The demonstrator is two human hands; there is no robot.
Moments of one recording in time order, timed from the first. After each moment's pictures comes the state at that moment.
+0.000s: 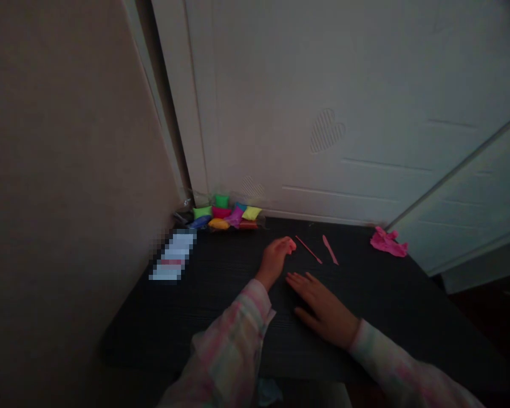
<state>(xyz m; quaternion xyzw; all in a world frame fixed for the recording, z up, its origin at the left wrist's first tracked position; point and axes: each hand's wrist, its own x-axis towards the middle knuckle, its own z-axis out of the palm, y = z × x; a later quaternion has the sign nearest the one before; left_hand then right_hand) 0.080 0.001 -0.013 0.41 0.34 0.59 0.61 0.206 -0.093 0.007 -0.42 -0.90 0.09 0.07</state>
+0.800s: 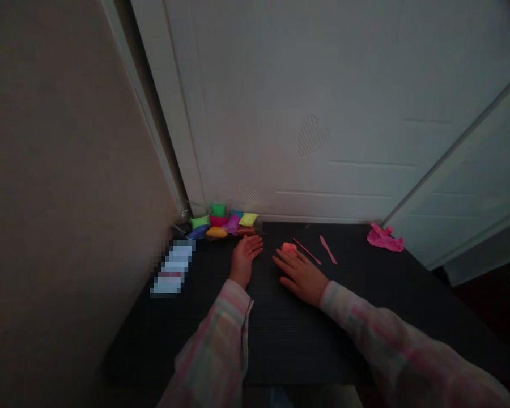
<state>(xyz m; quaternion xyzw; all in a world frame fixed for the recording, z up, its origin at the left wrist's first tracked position) 0.022 0.015 -0.004 0.25 0.33 0.60 0.68 0.186 -0.041 0.011 -0.45 -0.89 0.02 0.05</state>
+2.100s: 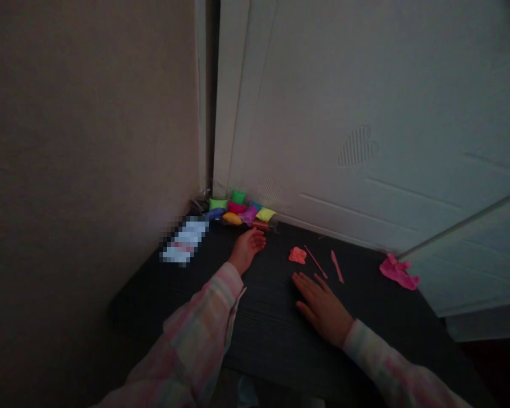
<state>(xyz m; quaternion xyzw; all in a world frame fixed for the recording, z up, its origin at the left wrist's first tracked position) 0.003 0.020 -0.006 0.16 0.33 0.59 0.72 0.205 -0.072 0.017 -0.44 -0.90 0.05 -0.03</state>
